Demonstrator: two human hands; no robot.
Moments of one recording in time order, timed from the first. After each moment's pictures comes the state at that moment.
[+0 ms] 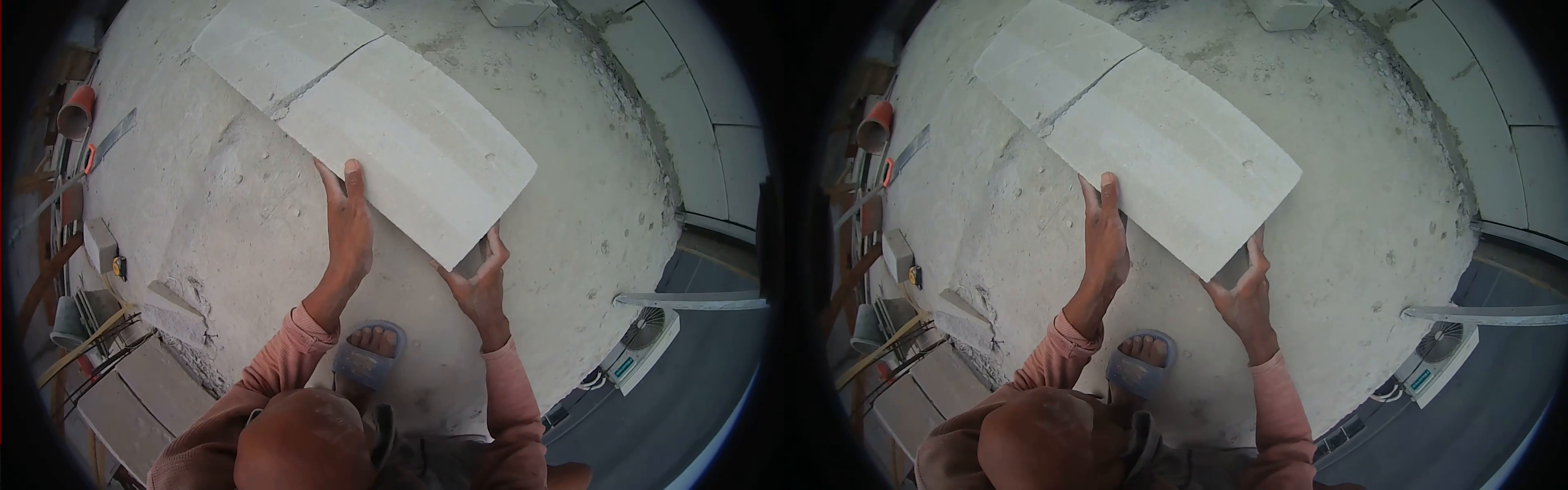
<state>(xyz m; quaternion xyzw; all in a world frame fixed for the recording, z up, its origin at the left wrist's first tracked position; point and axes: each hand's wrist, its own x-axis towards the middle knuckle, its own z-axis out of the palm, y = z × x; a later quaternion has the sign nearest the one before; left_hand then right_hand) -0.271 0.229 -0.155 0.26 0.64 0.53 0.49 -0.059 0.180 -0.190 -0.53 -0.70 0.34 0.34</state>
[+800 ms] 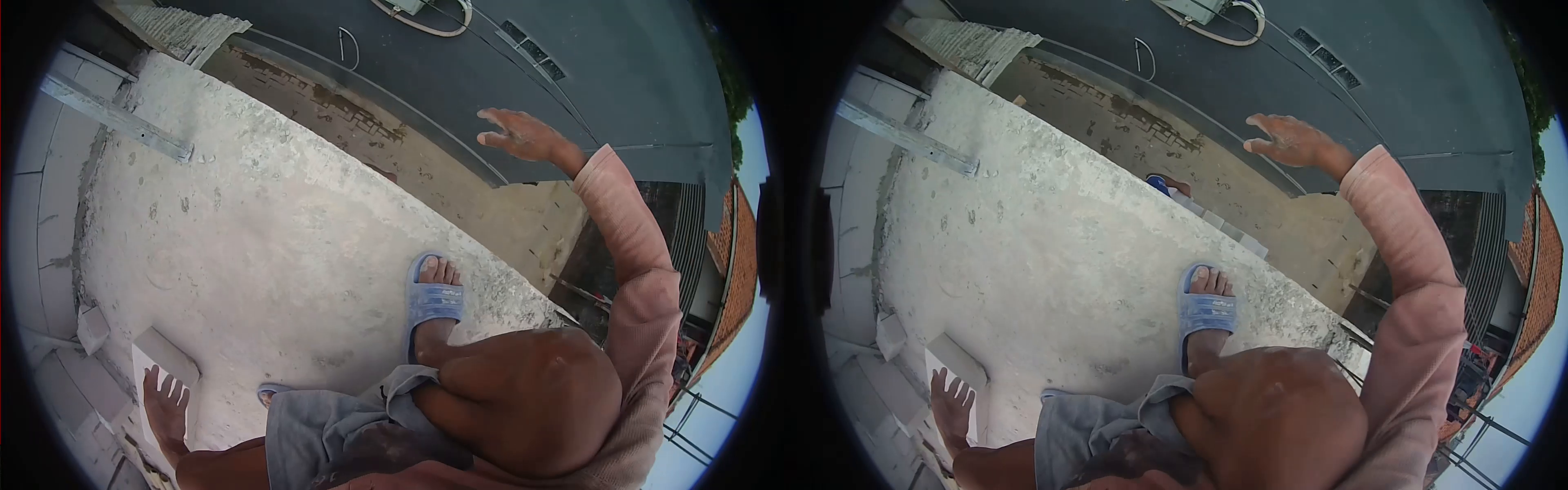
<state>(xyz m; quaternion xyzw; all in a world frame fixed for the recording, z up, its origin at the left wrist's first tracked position) -0.131 0.213 -0.010 0.47 0.61 0.00 0.64 0.369 -0.446 -0.057 -0.93 -0.20 0.31 0.03</state>
